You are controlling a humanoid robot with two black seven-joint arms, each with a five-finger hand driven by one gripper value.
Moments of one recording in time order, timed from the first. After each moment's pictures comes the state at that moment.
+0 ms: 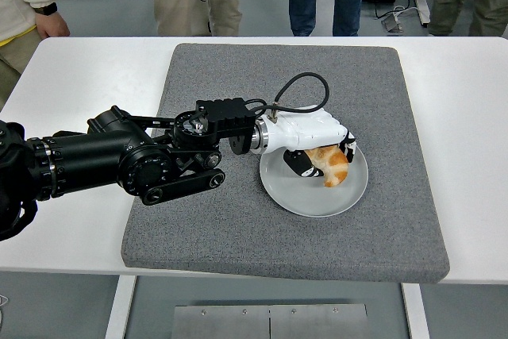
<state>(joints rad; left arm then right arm) -1.28 0.05 0.16 -0.99 1.42 0.18 -0.21 -0.15 0.00 0.01 0.13 -0.10 0.02 0.41</state>
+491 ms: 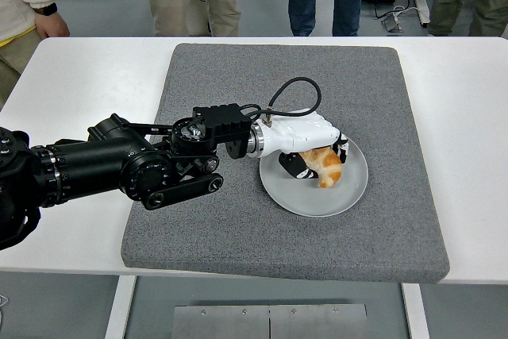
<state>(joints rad) -1.24 0.04 0.16 -0.95 1.42 0.19 -0.21 -0.15 0.00 0.01 0.13 -0.10 0.02 0.41</state>
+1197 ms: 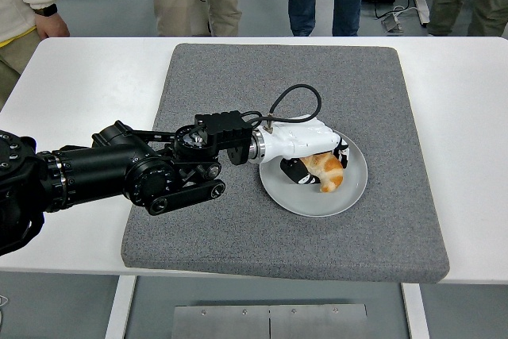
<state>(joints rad) -1.23 0.02 0.17 -0.94 1.40 0.21 -0.21 -0.15 0.00 0.01 0.13 -0.10 0.02 0.41</state>
